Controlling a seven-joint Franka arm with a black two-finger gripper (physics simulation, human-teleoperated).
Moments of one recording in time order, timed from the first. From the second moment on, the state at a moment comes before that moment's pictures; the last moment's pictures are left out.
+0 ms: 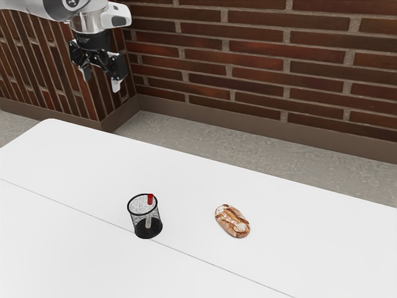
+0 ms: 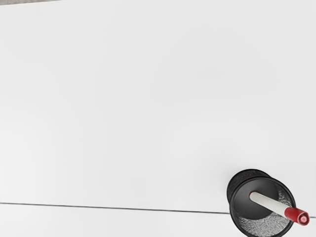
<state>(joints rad) -0.29 0.07 0.32 -1.44 0.15 1.57 0.04</state>
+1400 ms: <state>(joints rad) -0.57 0.16 0.41 -2.03 0.09 2.14 1.17</state>
